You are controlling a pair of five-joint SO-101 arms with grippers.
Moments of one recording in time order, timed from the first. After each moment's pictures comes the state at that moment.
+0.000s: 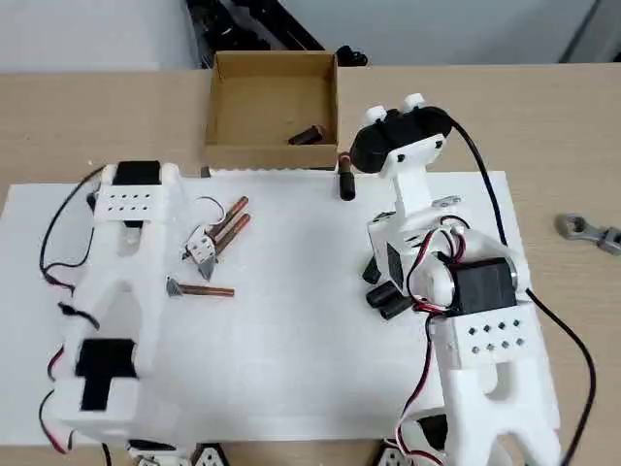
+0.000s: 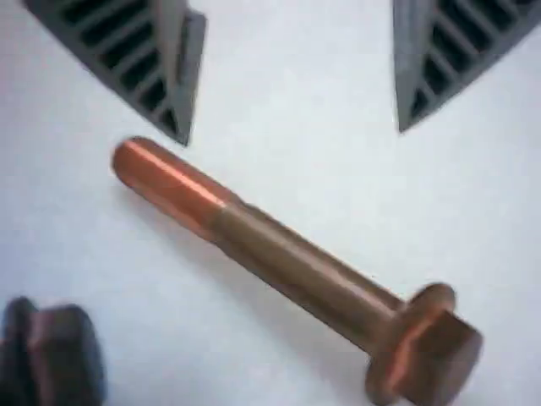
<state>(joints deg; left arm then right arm) -4.1 5.1 9.2 98.7 44.7 -14.2 -40.0 24.1 72.5 7.3</state>
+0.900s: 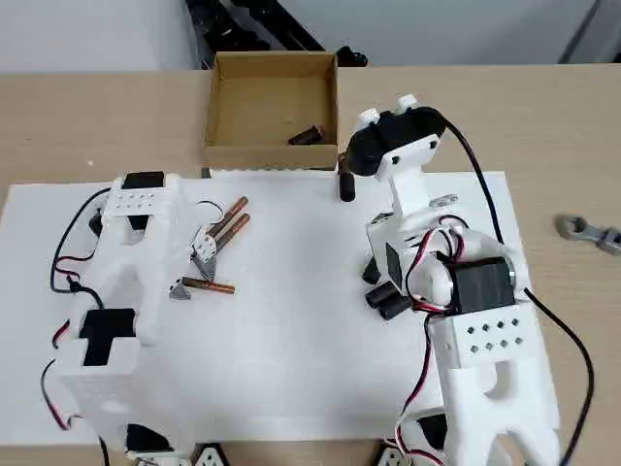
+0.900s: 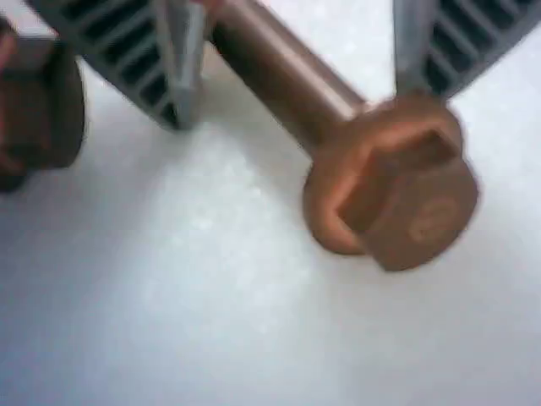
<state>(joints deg) -7.1 19.2 10.3 87.0 54.4 -14.4 -40.0 24.1 72.5 9.5</state>
